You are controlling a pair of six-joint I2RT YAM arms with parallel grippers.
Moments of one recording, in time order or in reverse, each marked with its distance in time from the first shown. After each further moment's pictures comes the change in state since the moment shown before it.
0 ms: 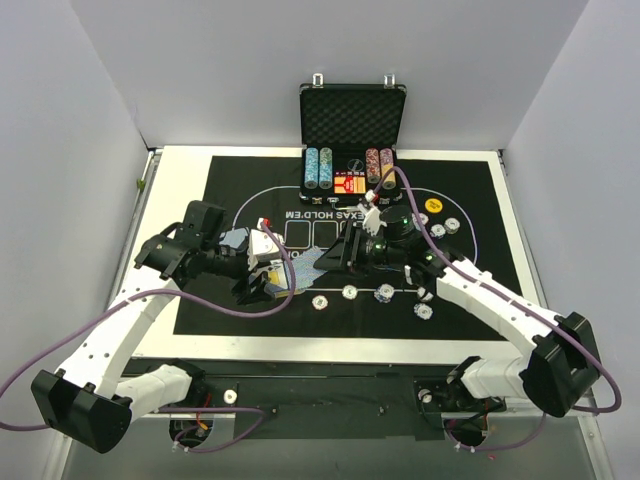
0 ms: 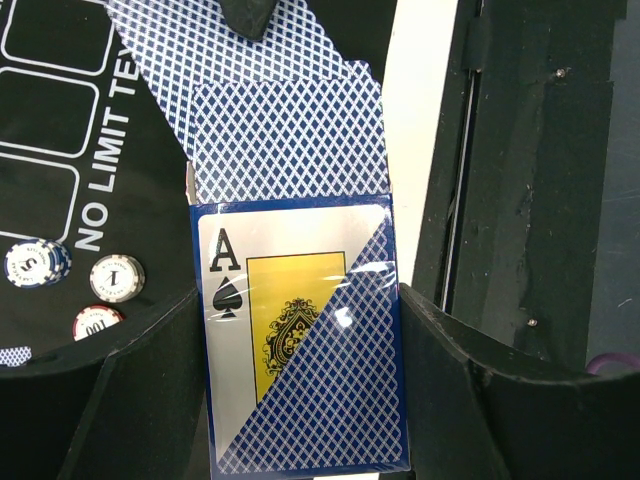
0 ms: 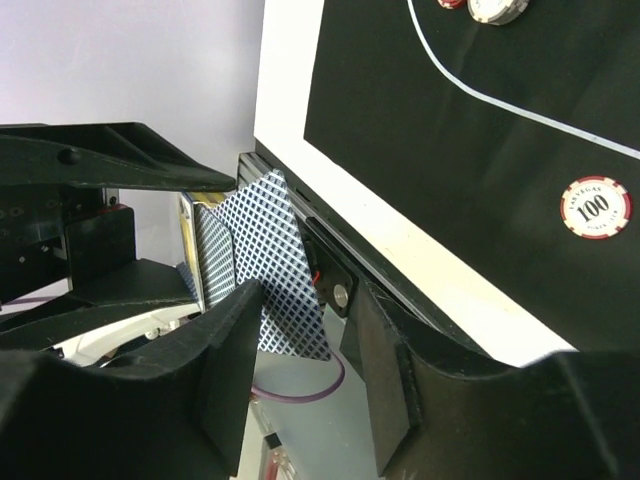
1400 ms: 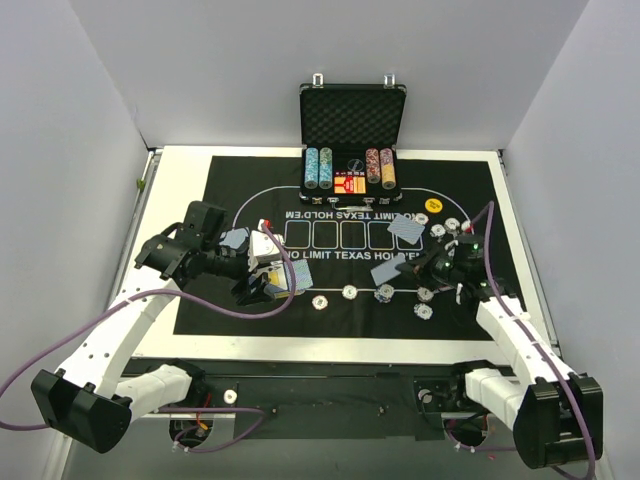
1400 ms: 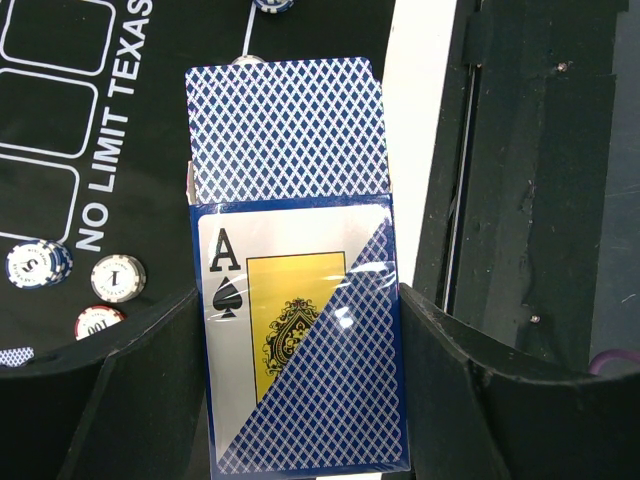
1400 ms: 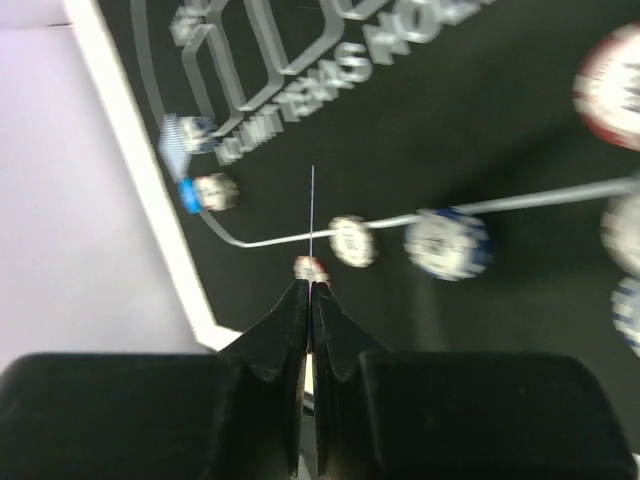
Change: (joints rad) left arm -0.004 0.000 0.000 -0.009 -0.006 0.017; right arm -0.502 -0.272 -0.355 -0.021 0.086 0.047
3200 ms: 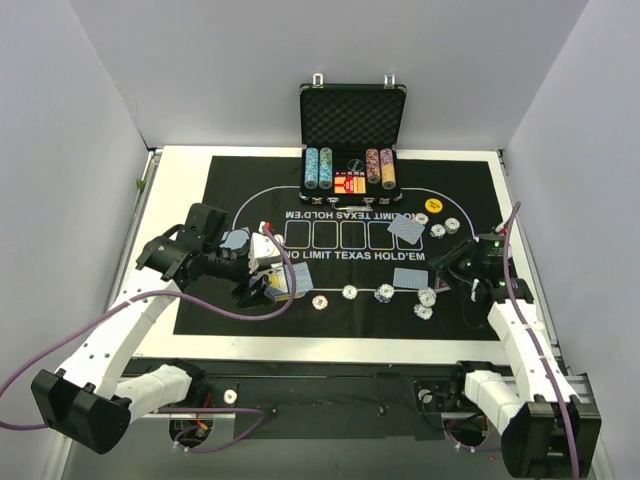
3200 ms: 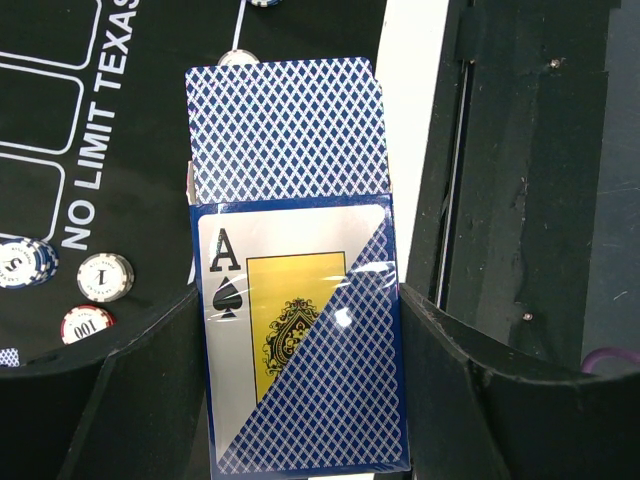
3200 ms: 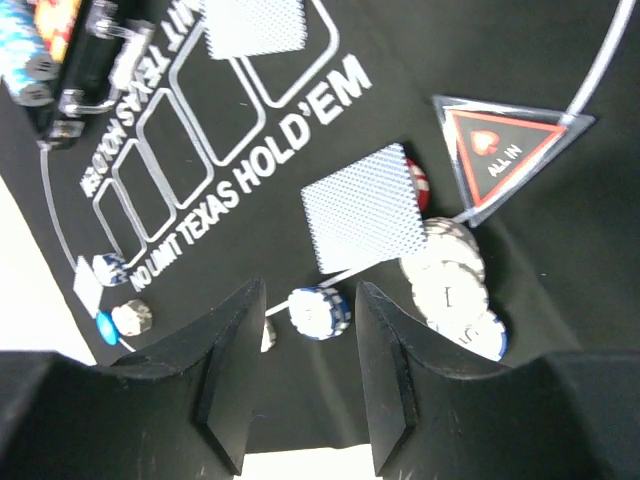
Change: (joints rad) left arm -0.006 -0.005 -0.017 0.000 0.000 -0.007; right arm -0.171 -0.045 0.026 -0.256 0.300 -0.151
